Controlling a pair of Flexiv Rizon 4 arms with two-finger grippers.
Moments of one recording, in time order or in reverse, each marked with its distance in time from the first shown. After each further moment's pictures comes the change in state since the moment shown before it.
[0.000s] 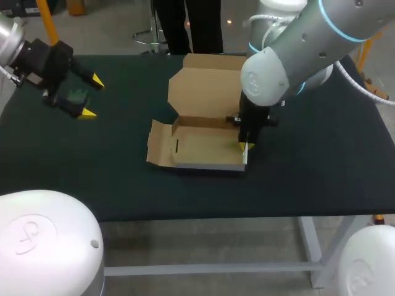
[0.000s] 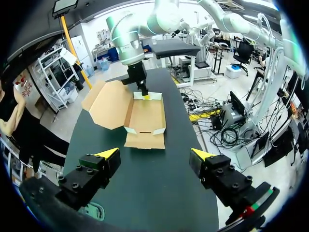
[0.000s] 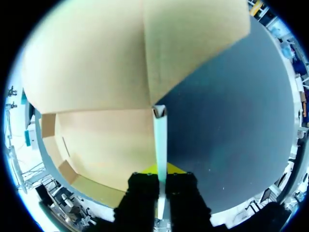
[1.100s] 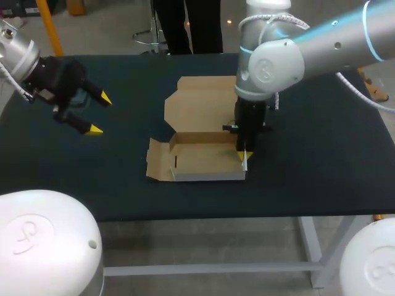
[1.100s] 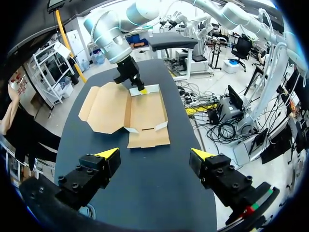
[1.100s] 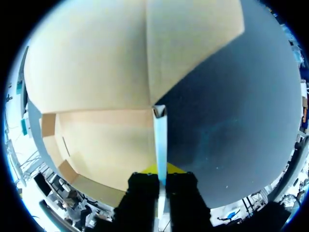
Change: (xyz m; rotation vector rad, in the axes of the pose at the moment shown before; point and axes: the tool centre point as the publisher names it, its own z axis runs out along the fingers) left arm 0.019 0.016 0.037 -0.060 0.049 0.000; right arm -0.001 -0.015 0.023 0.187 -0.037 -0.052
